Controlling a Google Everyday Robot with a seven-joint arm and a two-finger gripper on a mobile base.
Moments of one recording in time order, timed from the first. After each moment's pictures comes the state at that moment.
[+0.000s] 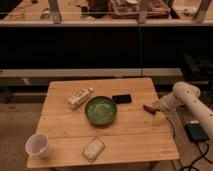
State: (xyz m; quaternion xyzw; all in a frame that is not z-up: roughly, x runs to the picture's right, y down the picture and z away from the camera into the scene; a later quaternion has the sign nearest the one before) arm 0.317 0.153 0.899 -0.31 -0.14 0.20 0.92
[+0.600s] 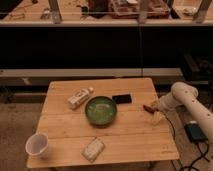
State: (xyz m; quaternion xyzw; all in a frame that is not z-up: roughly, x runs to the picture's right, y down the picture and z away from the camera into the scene) arm 0.309 0.155 0.905 -0.31 -0.14 0.20 0.92
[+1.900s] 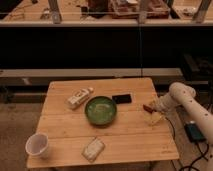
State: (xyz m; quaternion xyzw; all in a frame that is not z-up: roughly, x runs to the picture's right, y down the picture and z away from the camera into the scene) arm 0.296 0.159 0.907 -0.32 -0.15 0.20 0.91
